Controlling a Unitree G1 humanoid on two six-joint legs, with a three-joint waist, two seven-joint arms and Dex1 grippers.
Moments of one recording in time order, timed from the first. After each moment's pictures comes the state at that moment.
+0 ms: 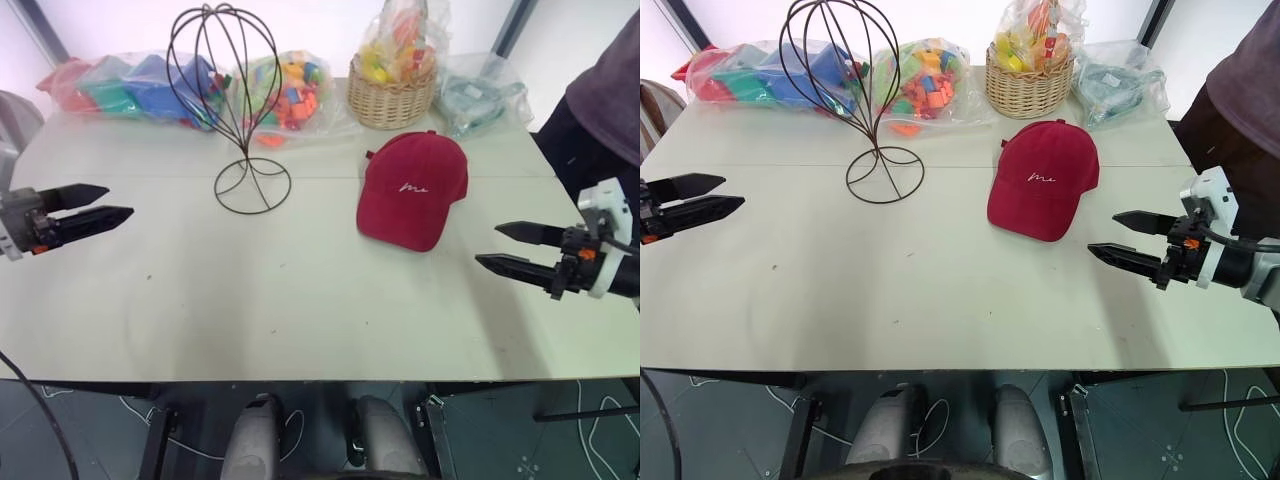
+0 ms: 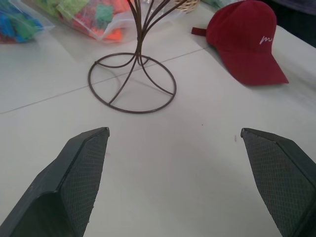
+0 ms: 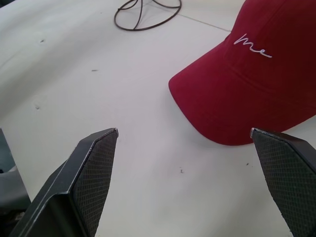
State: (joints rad) left arm -0.38 1.12 0.45 0.22 -0.65 0.76 -1.22; right arm -0.15 -1.02 -0.44 -0.19 0.75 0.80 1.05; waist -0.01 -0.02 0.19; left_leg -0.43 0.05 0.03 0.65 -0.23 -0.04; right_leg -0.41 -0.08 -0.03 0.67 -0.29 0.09
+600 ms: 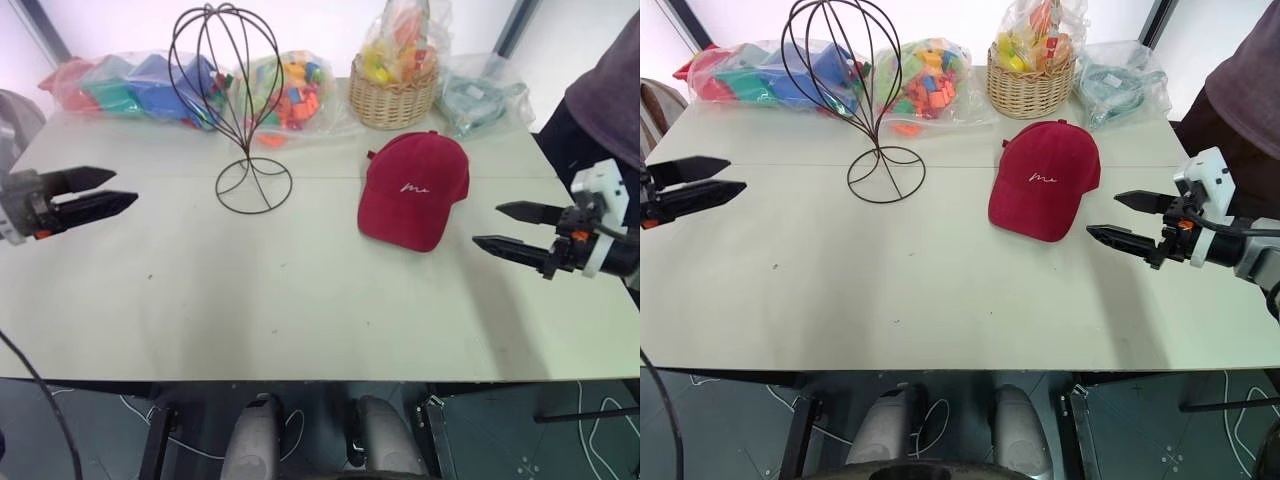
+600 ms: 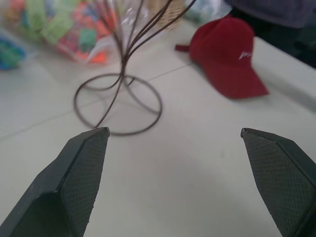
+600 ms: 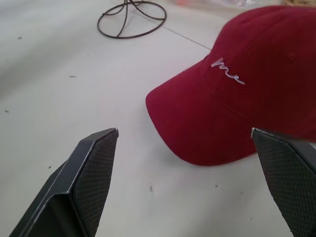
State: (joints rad) left arm -0.54 1.11 0.38 0.20 -0.70 0.81 -1.27; right arm -0.25 -1.02 -0.34 -0.14 0.62 0.67 1.01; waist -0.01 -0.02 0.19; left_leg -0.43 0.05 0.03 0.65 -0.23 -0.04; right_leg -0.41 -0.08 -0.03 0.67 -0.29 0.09
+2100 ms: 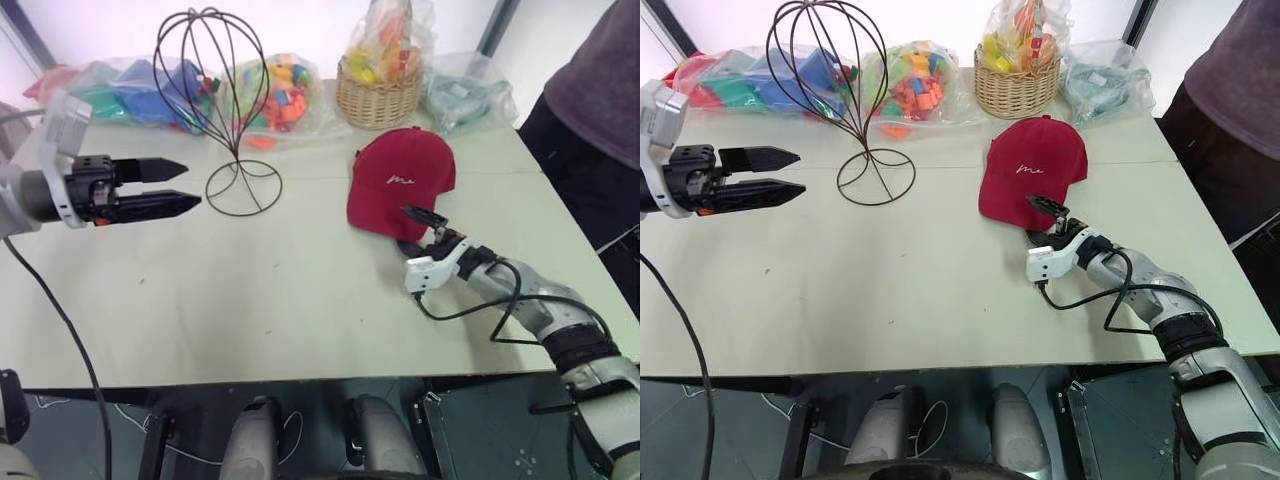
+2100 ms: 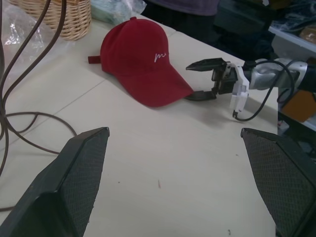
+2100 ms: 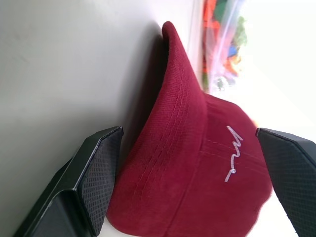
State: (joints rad) left arm -0.64 1.05 0.23 0.07 -0.76 0.87 -1.26; right arm -0.54 -0.77 0.35 0.50 -0.92 -0.60 -0.11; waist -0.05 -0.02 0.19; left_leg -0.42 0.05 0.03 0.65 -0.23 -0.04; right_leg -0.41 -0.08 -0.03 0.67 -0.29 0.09
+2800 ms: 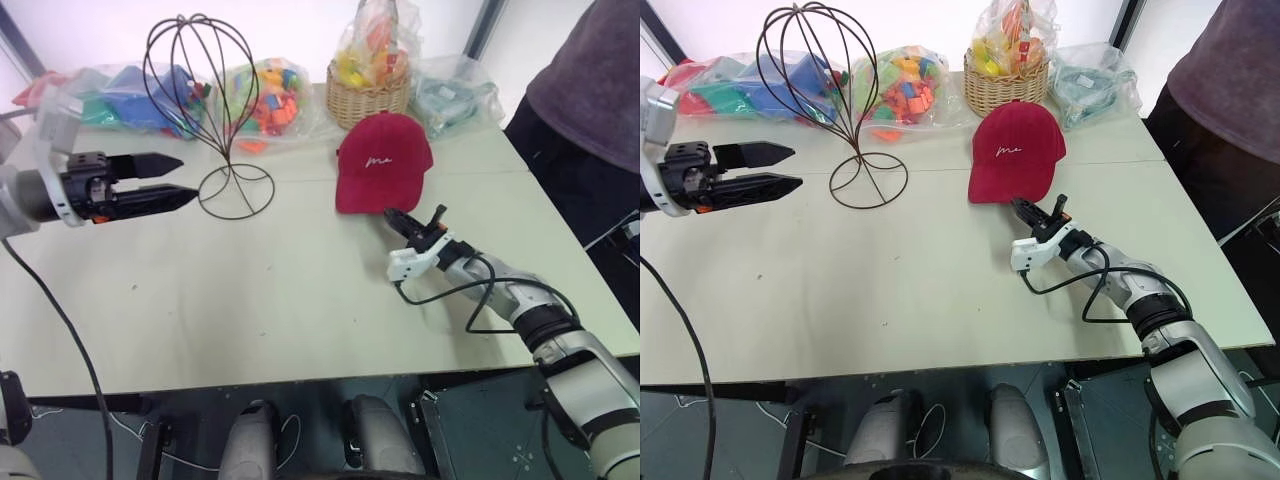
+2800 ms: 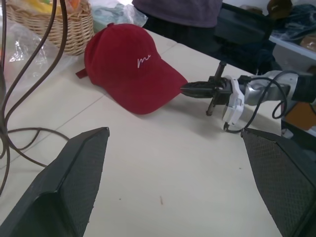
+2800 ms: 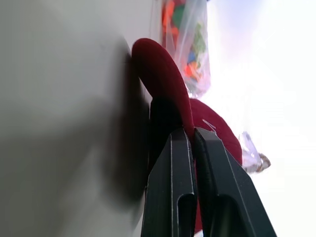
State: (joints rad) left arm -0.62 1.06 0.28 0.06 -0.78 0.87 -1.22; right arm -0.65 -0.66 0.42 0.66 -0.93 -0.56 -0.33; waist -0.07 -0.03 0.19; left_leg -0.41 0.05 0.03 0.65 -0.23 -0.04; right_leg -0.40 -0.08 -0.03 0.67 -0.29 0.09
